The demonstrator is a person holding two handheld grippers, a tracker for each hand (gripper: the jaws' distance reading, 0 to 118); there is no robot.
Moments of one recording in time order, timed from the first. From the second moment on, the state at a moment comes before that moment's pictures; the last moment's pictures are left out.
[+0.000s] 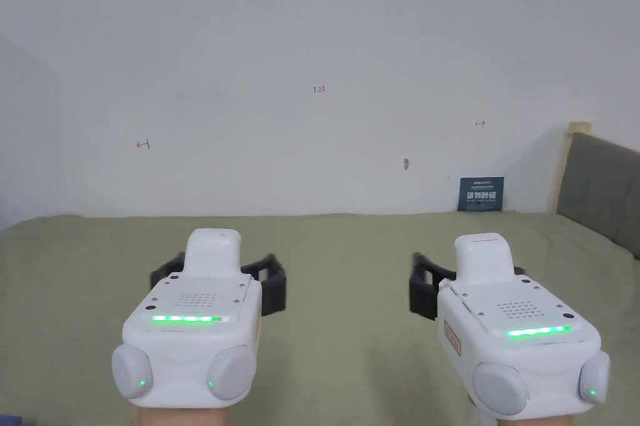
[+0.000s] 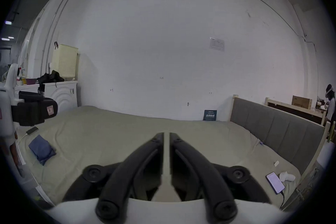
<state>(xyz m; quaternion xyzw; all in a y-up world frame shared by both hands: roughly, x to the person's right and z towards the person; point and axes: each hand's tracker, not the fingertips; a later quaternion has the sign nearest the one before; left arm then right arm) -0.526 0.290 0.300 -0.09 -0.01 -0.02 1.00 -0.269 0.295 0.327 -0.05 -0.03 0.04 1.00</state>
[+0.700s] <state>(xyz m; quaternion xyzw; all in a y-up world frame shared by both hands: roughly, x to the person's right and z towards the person) -0.538 0.285 0.304 -0.08 0.00 -0.02 1.00 -0.266 0.297 0.331 -0.04 -0.04 0.02 1.00</state>
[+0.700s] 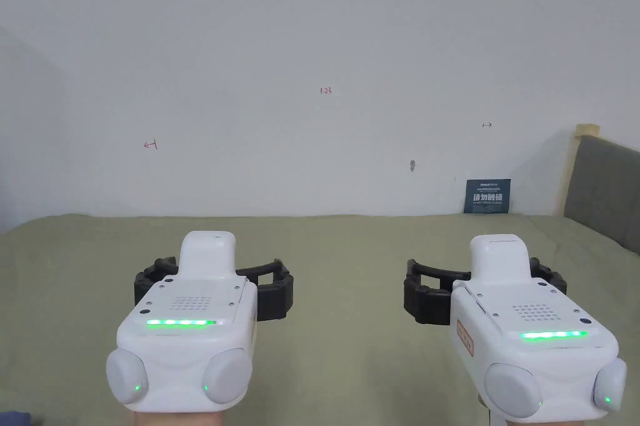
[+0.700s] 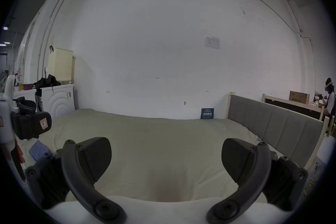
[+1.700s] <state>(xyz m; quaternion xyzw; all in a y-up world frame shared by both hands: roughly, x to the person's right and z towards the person) -0.542 0.299 0.296 -0.13 -0.06 0.01 0.99 -0.270 0.302 0.334 -0.04 -0.02 0.03 1.00</state>
